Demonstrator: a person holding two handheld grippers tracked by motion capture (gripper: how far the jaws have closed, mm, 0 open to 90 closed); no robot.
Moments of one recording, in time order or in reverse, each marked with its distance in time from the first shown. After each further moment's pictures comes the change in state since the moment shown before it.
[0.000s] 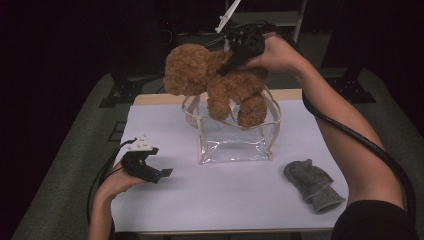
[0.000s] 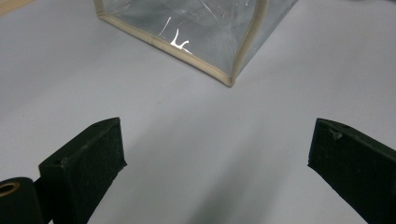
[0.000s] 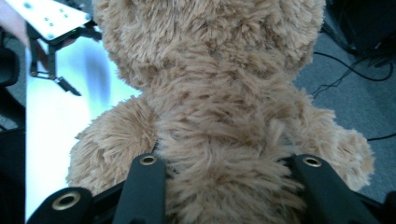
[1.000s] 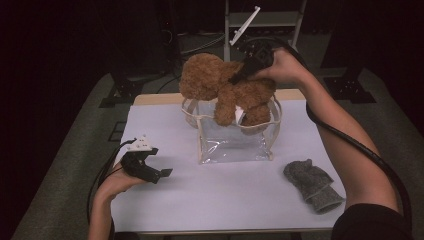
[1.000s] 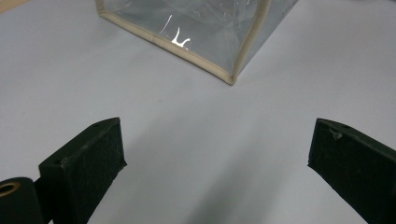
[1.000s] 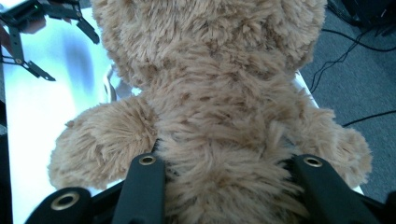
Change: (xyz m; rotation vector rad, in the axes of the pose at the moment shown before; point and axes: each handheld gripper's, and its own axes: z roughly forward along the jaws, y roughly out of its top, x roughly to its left) left arm 0.001 -0.002 0.001 0.008 -0.001 -0.005; right arm -0.025 -0.049 0.024 0.016 -0.007 0.116
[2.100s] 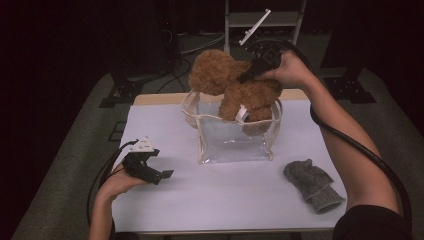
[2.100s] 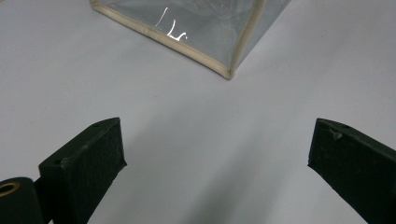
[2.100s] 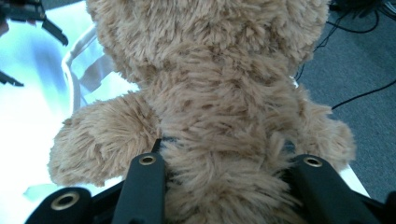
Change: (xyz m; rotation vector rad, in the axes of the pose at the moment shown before) left arm -0.002 0.000 0.004 0.016 -0.009 0.006; right arm -0.014 -0.019 0.003 0.001 -0.053 0.080
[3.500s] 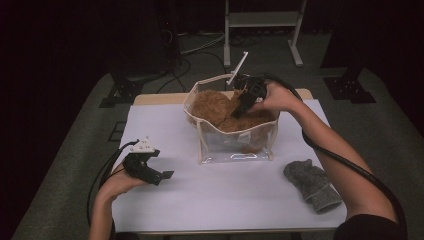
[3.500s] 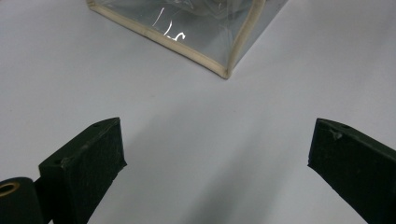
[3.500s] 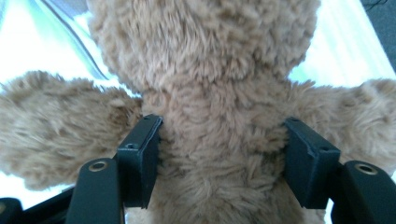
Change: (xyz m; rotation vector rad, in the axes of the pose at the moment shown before) left arm -0.001 0.000 0.000 0.011 -0.005 0.015; right arm 0.026 -0.030 0.078 0.169 0.081 -0.062
